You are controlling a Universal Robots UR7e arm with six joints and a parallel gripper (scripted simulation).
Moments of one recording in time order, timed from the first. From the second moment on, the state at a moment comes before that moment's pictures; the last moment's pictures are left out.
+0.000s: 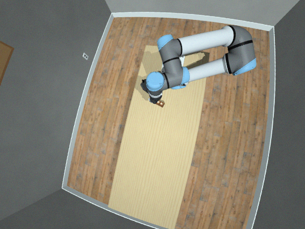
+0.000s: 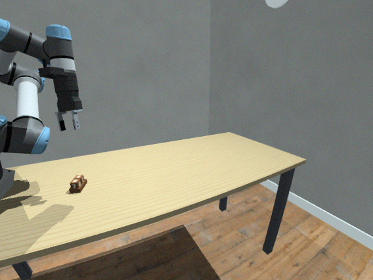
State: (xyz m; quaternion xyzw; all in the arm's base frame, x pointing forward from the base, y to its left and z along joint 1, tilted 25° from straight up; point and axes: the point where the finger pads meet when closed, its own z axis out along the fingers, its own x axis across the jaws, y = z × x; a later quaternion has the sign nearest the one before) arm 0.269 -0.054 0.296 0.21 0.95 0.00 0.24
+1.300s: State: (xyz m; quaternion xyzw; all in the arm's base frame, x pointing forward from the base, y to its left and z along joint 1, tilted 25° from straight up) arm 0.283 -0.046 0.203 0.12 0.97 0.03 0.22
